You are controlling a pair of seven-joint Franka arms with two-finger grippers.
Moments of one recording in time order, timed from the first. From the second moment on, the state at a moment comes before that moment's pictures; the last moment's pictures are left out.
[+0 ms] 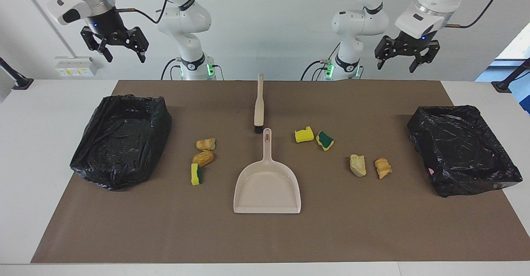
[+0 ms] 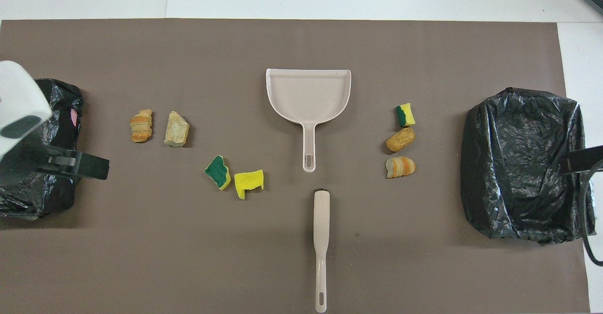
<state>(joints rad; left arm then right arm) -0.08 -0.14 -0.18 -1.63 -0.02 1.45 -0.04 0.04 -0.11 -0.09 -1.54 -0.02 1.38 -0.02</state>
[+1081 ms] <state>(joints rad) -0.08 -0.14 -0.82 -2.17 -0.10 2.06 -0.62 0.04 -0.11 -0.09 -1.54 -0.02 1.38 -0.02</state>
